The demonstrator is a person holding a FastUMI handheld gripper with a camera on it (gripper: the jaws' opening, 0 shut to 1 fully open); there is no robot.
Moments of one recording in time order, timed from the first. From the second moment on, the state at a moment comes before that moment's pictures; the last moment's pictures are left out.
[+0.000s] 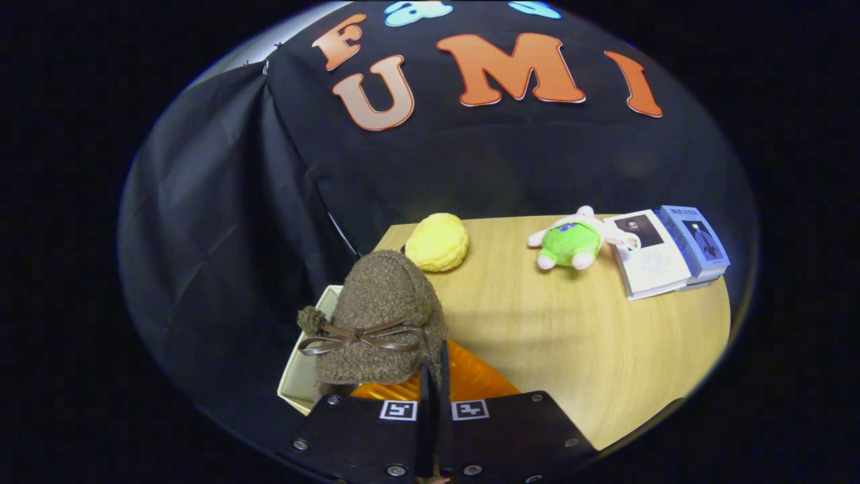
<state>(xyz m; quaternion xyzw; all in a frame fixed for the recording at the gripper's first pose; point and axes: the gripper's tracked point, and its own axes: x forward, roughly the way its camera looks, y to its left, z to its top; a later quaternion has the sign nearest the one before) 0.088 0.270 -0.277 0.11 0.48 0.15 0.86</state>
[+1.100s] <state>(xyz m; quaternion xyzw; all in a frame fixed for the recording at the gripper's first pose) 0.082 0.350 -0.283 0.11 0.50 0.17 0.84</state>
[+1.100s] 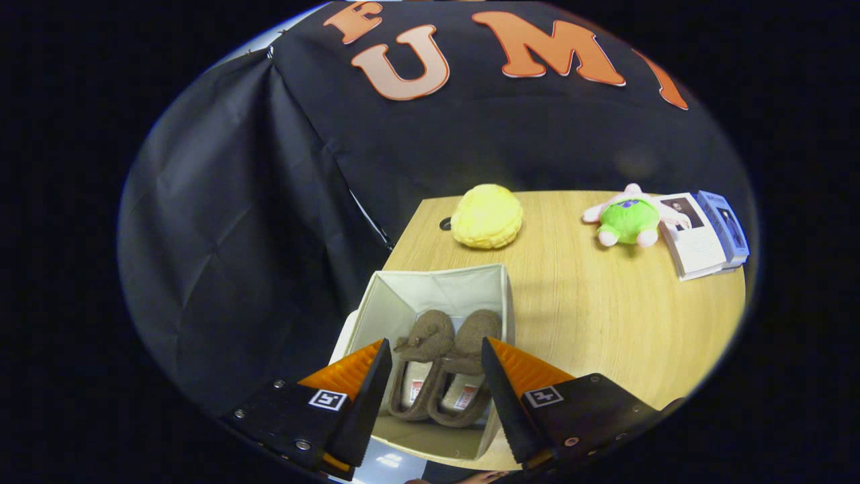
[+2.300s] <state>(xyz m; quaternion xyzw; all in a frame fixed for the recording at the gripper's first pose) 0.037 0.036 -0.103 0.01 0.09 0.07 0.99</state>
